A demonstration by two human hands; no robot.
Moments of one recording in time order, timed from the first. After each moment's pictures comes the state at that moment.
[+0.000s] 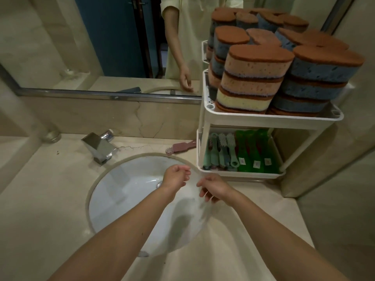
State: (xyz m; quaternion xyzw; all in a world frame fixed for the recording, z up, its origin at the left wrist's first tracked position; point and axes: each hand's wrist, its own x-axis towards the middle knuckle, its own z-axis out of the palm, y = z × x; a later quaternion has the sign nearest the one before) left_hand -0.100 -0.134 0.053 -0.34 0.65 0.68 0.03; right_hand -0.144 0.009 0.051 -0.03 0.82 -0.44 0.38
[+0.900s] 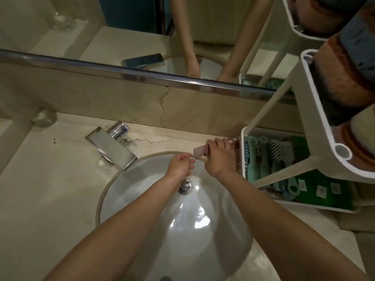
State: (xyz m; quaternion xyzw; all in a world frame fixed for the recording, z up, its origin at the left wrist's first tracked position) left_hand -0.180 -0.262 -0.010 -0.41 0.56 0.71 0.08; right_hand -0.259 -0.149 -0.015 -0.21 0.97 -0.06 0.14
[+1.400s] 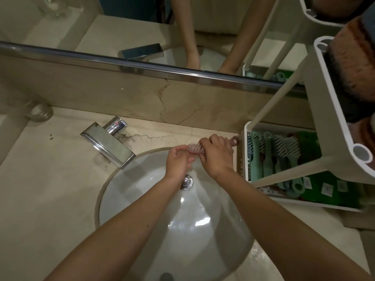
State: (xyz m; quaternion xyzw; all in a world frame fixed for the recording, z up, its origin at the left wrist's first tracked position) left_hand -0.181 -0.257 -0.014 -0.43 0.54 0.72 -0.02; right_hand -0.253 -0.154 -0.027 -0.29 0.95 -0.10 0.05
